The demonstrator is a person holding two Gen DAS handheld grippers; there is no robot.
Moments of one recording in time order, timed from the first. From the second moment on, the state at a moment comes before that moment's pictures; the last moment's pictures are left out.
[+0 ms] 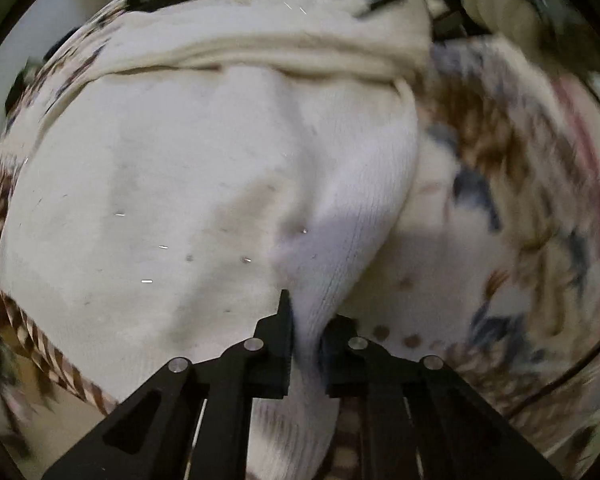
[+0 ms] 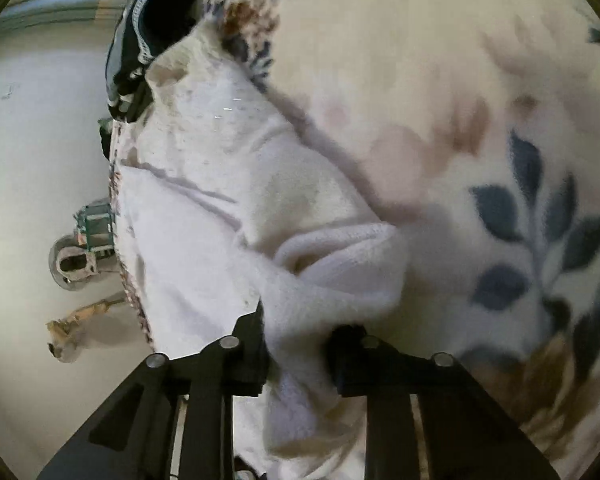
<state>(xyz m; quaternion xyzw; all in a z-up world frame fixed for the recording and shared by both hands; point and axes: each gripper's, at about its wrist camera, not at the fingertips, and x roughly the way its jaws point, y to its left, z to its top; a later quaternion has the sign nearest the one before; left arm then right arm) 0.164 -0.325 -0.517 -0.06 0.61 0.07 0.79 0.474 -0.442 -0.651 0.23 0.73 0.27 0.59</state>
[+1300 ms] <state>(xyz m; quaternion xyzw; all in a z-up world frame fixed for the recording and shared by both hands) 0.131 0.083 -0.525 -0.41 0.58 0.04 0.70 0.532 -0.041 -0.565 0.07 0.74 0.18 0.64</state>
